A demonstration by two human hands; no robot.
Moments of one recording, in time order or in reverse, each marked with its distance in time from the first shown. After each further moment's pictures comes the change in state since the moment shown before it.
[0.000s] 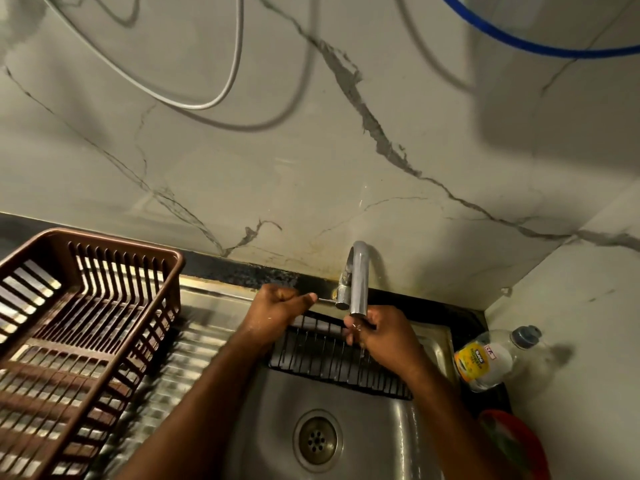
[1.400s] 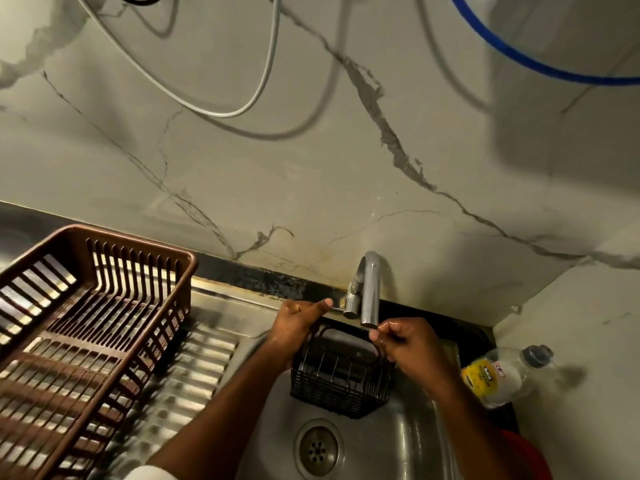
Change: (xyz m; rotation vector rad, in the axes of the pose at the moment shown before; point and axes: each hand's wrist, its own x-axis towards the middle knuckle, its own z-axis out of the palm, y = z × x) left_hand 0.001 -0.007 0.022 -0.221 0.042 -0.184; right_hand -0.004 0.015 -0.018 0.058 0.009 -0.072
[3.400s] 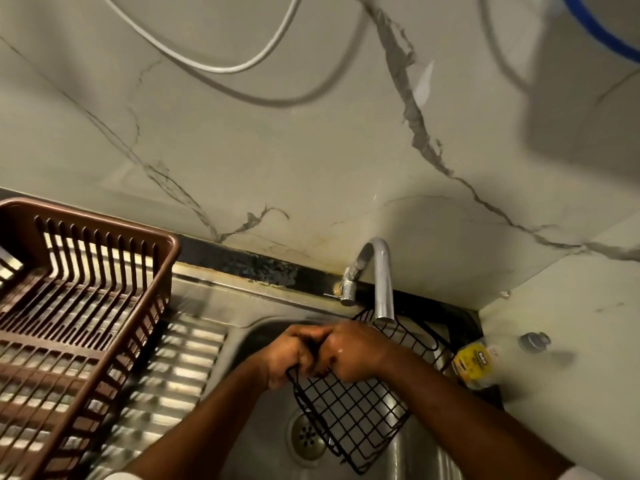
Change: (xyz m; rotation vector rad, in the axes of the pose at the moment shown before) left_hand 0.004 -0.059 -0.026 -0.044 -0.520 -0.230; right_hand 0.043 -0.015 0.074 -0.881 -0.710 -0.308
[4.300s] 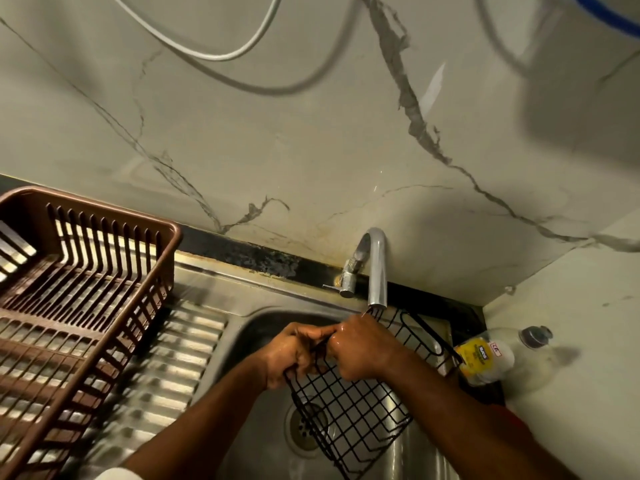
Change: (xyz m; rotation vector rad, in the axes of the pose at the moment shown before) left_hand -0.007 -0.017 0.014 -0.073 -0.011 0.023; right_hand -0.021 -0.006 0.001 -0.239 0.051 0.031
